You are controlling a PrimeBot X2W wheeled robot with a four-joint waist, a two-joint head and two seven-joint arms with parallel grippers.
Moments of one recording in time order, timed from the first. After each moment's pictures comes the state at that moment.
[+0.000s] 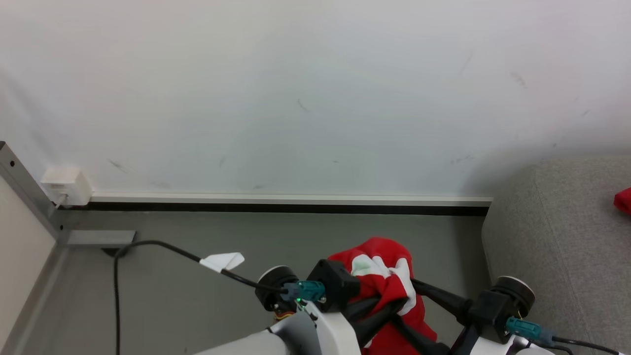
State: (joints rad) left arm -0.73 0.42 -1.27 -0.05 -0.84 0.15 0.05; right arm -0.50 -0.49 1.07 0.18 0.68 0.13 -0.22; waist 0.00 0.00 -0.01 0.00
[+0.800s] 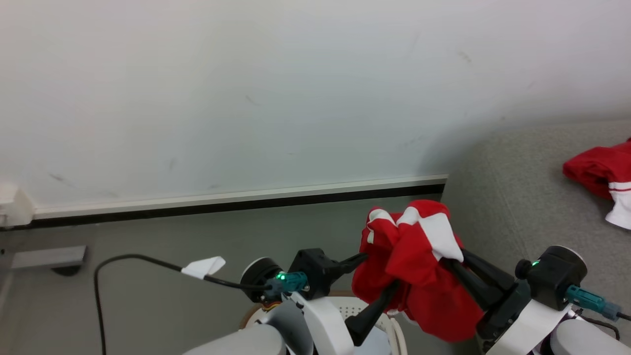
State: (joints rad) left arm -0.71 0.39 -1.23 0.05 -0.82 0.21 -0.05; right arm -0.49 -0.55 0.89 0.17 0.71 0.13 -0.26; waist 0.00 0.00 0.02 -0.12
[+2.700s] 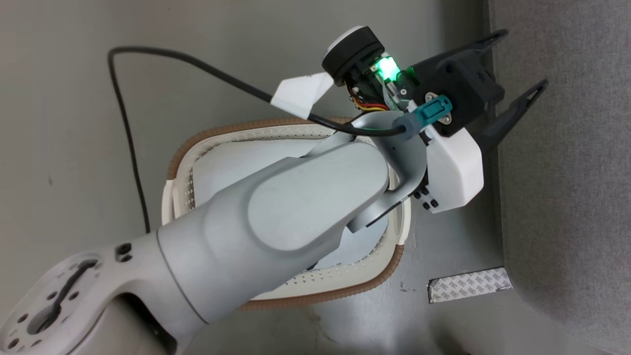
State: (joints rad) left arm -1.33 0.09 -1.19 0.34 -0.62 0.11 -0.05; right arm -1.06 -0.62 -0.14 0.84 0.41 0.13 -0.26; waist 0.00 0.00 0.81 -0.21
